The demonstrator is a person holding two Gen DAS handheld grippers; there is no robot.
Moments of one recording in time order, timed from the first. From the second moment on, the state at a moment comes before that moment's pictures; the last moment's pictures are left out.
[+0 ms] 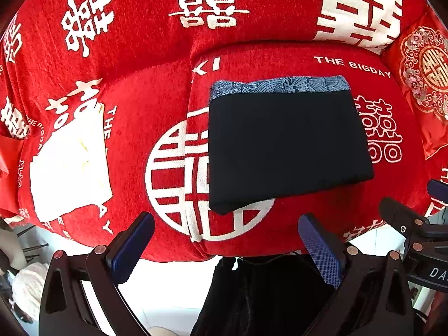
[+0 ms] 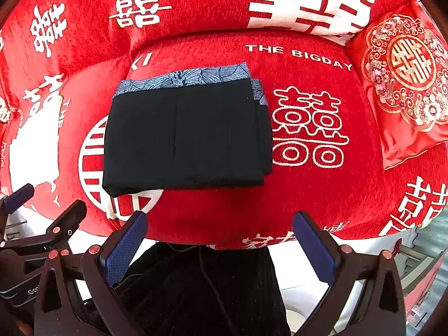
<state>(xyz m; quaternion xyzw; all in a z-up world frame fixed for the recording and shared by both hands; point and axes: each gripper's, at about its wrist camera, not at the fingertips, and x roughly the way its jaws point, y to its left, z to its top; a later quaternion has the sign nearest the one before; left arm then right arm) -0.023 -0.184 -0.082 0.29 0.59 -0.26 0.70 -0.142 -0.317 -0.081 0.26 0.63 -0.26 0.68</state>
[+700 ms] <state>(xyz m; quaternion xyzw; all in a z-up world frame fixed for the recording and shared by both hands) -0.025 -0.184 -0.080 0.29 0.59 -0.26 0.71 -0.141 -0.321 -0.079 0.26 0.63 -0.26 0.68</state>
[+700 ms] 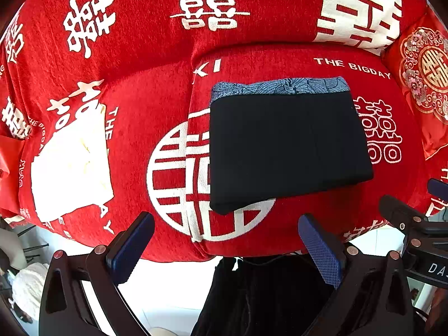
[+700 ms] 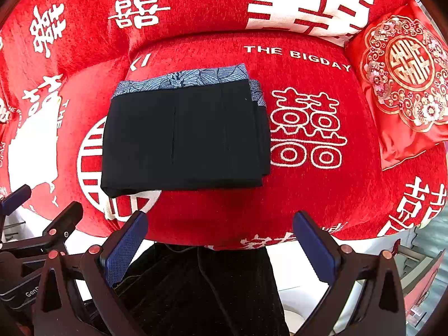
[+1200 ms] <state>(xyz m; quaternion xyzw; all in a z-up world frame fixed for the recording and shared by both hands) -0.024 -0.184 -0.077 0.29 0.59 -0.26 0.71 -0.141 -0.320 -0.079 0.26 0.63 -0.26 0.68</state>
